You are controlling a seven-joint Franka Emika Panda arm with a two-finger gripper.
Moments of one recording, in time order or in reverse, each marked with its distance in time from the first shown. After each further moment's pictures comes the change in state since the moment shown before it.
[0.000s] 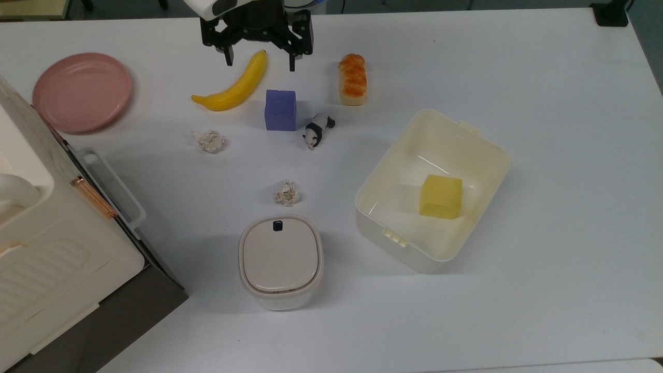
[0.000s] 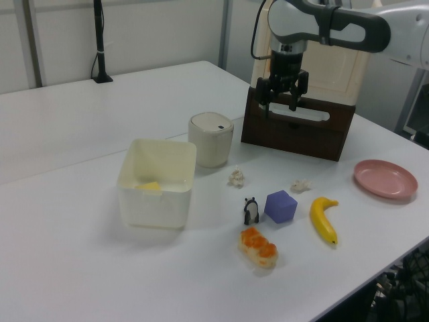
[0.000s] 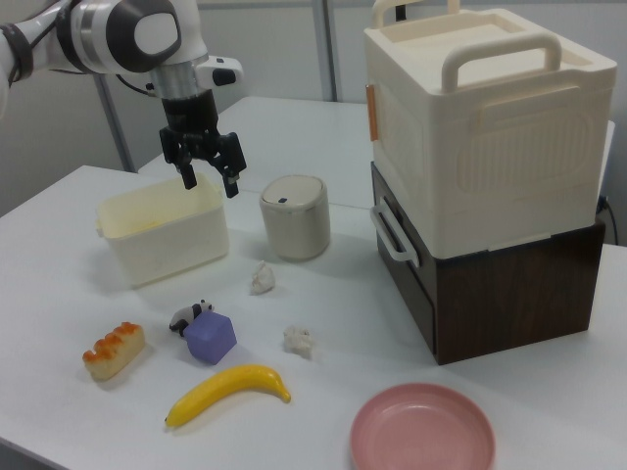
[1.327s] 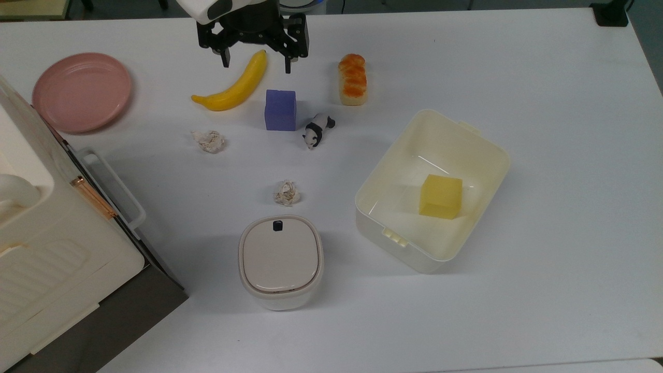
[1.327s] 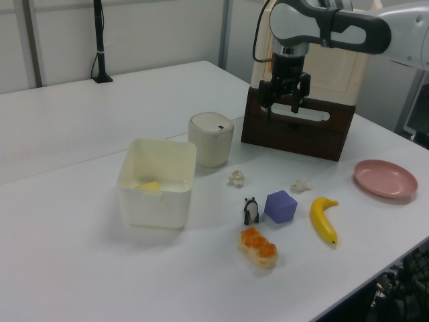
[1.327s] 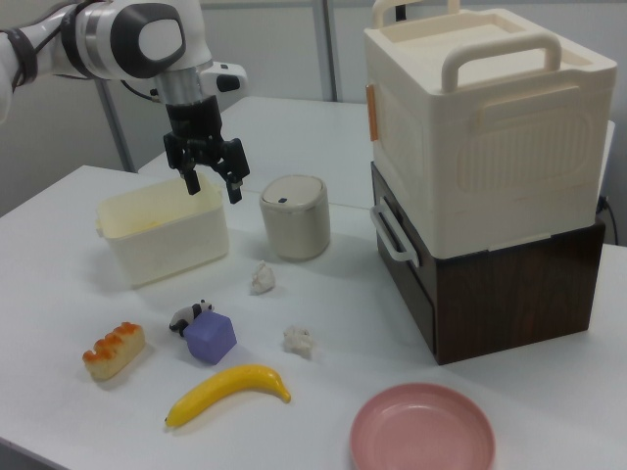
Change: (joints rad) arm -0.004 -0.001 -0.006 -0.020 -0.003 0.011 -0.001
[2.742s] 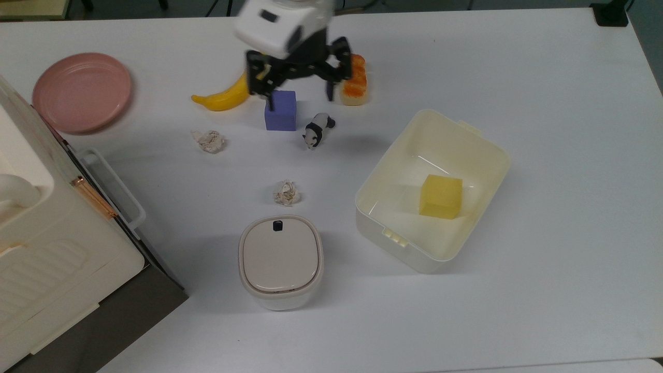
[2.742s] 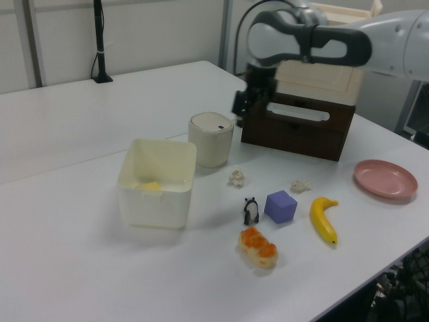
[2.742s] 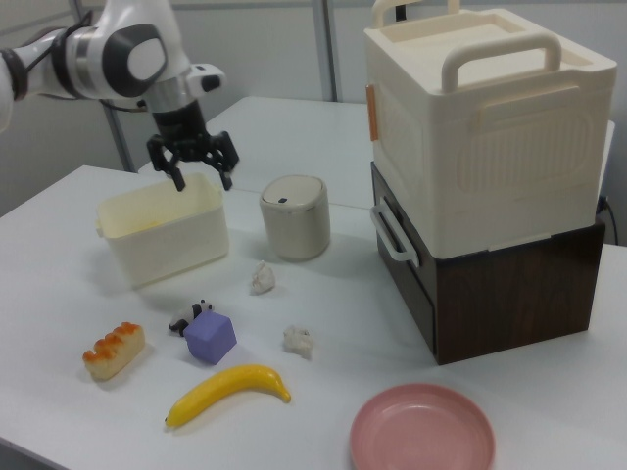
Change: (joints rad) arm 0.103 0.050 0.011 -0.030 0.002 0.224 -0.216
